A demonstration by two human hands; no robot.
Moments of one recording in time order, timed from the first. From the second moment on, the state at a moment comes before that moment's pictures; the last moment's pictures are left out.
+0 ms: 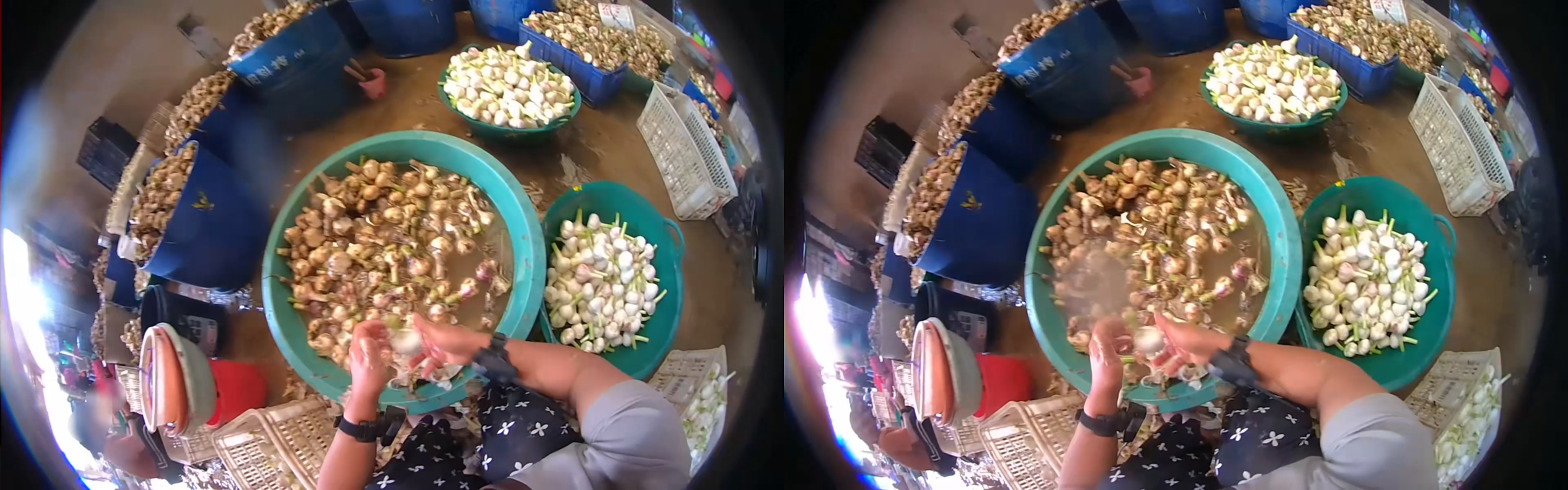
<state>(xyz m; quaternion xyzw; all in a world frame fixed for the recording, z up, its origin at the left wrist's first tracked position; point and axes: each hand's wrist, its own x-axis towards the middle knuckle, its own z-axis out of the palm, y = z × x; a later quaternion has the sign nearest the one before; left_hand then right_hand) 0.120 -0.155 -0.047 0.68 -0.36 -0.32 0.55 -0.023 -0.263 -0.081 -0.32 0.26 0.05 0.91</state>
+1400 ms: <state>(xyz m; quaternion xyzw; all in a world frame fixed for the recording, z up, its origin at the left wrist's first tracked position) 0.142 -0.115 -0.083 0.69 -0.36 -0.39 0.49 0.016 -0.254 -0.097 -0.82 0.15 -0.04 0.55</state>
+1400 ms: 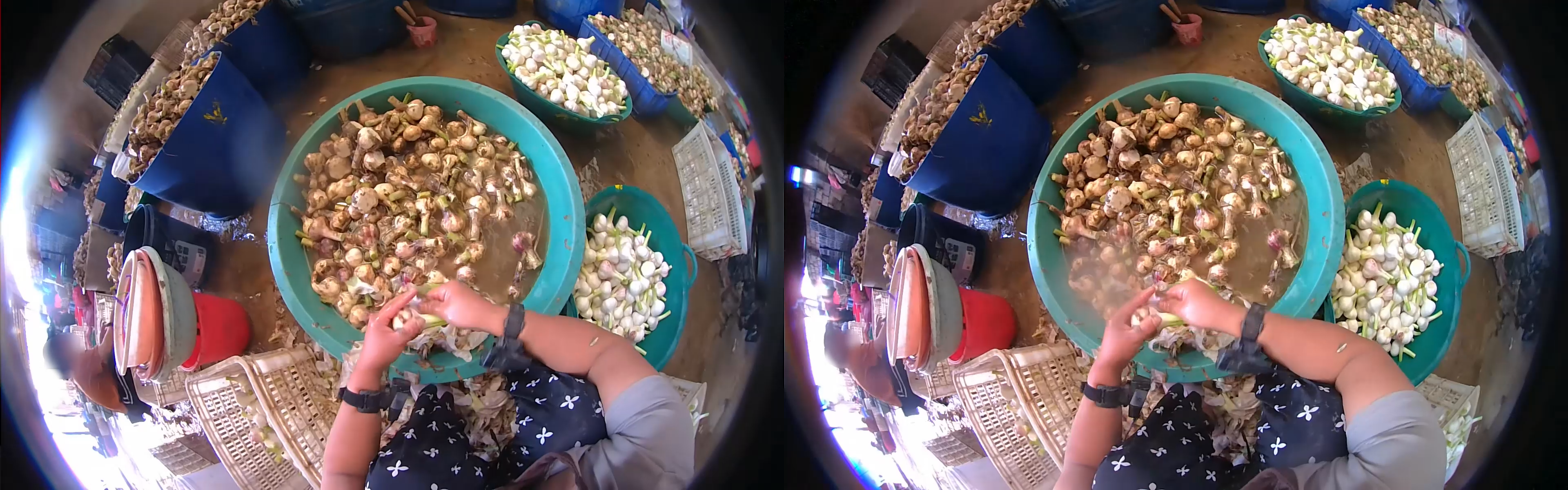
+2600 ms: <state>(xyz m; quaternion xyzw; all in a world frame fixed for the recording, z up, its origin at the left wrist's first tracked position) 0.123 -0.120 -0.064 0.60 -0.34 -0.16 0.70 0.006 -0.283 -0.081 -0.16 0.10 0.02 0.98</state>
